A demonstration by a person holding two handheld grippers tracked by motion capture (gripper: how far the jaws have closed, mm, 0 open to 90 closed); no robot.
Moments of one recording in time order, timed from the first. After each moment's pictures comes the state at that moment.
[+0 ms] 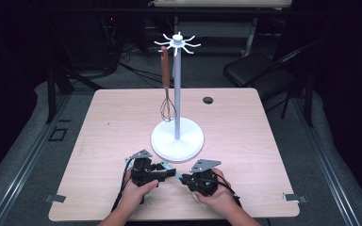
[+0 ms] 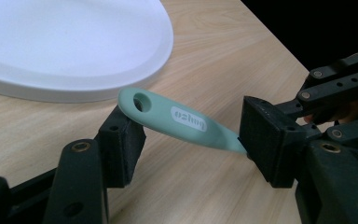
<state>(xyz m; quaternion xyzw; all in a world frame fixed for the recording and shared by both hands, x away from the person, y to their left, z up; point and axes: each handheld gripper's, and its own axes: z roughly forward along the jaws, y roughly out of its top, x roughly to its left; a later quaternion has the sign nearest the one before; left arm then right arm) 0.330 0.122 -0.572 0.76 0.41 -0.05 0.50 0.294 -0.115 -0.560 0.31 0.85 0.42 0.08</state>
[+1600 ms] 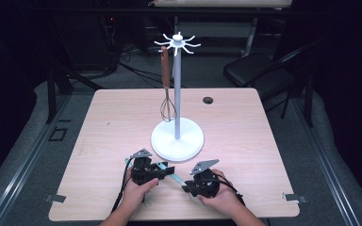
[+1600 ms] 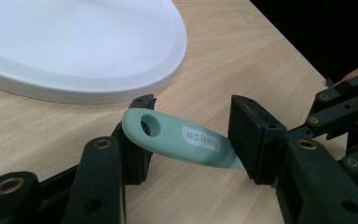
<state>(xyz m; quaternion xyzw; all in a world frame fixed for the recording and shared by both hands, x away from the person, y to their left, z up) 0.334 0.124 -0.575 0.75 0.43 -0.04 0.50 0.295 -0.121 -0.564 0.31 0.88 0.36 0.02</state>
